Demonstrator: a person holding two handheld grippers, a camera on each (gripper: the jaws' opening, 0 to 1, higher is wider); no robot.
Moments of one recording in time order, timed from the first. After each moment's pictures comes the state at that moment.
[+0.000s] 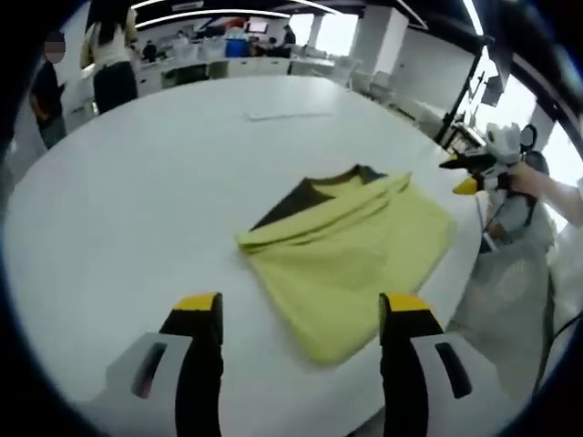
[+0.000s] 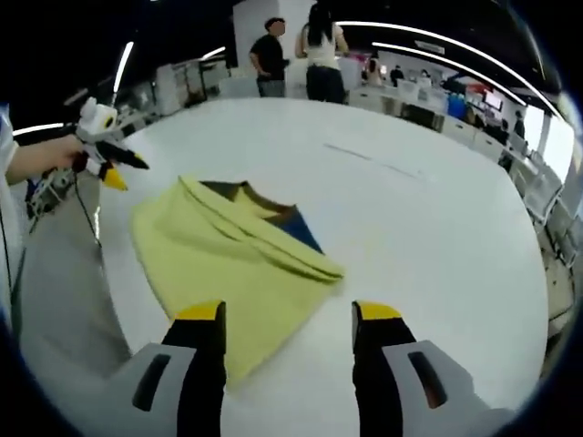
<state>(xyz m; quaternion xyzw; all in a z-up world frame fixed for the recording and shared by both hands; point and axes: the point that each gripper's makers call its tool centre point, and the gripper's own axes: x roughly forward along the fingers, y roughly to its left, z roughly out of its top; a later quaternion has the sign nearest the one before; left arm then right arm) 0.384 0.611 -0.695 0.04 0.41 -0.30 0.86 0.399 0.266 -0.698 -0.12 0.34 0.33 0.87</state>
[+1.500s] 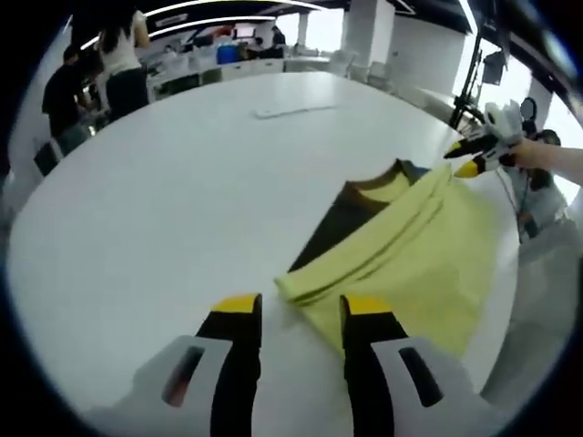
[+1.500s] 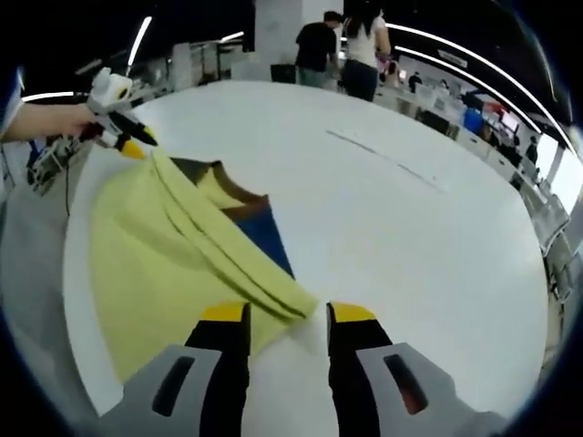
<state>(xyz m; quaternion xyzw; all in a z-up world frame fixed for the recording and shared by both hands) 0.458 0.616 -0.735 0.09 0.39 -0.30 0.87 0.462 0.269 -0.742 -0.18 0.34 0.35 0.85</state>
